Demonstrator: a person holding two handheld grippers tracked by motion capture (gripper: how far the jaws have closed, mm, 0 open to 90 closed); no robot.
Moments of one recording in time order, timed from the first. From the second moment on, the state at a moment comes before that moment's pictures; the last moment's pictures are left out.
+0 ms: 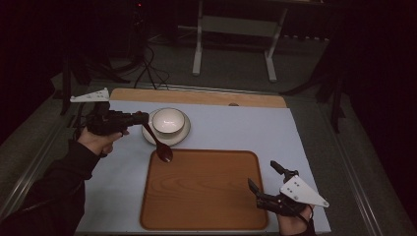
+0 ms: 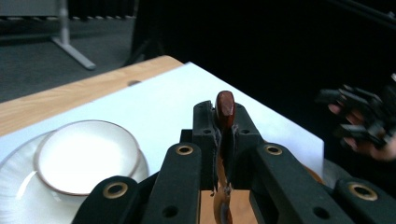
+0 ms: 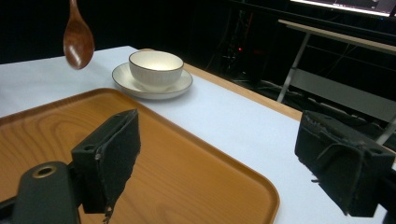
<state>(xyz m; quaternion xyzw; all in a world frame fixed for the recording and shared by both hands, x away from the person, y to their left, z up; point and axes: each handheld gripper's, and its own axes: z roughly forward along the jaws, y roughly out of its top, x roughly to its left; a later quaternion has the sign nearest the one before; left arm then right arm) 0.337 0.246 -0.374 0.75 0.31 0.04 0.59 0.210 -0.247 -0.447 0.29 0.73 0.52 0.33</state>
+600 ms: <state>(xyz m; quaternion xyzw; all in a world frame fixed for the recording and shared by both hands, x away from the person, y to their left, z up) 0.315 0.203 -0.397 0.82 0.19 -0.04 0.54 0.210 -0.246 -0.447 0.29 0.73 0.52 0.33</state>
